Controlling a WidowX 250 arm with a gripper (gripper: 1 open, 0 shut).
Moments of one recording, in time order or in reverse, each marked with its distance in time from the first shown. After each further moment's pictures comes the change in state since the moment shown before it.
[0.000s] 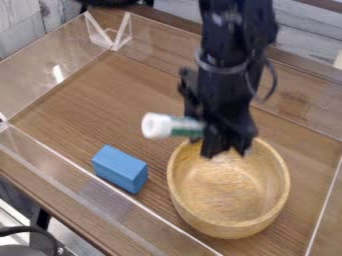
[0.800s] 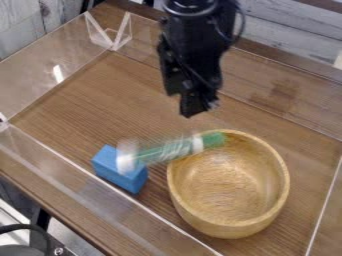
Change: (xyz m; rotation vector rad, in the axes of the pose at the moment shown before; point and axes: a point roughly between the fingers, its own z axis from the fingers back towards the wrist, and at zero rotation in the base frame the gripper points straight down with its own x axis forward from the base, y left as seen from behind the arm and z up) arm -0.001 0.043 0.024 0.046 -0.077 -0.131
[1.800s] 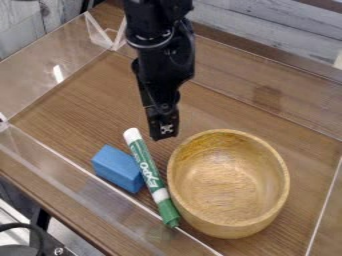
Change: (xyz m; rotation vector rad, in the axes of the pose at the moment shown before) arm -0.026 0.013 -0.030 -0.001 -0.021 -0.187
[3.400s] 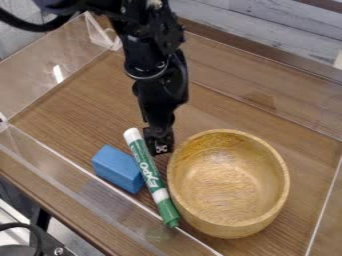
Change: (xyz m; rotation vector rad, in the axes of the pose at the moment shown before) arm -0.003 0.004 -0.032 0.019 -0.025 -0.054
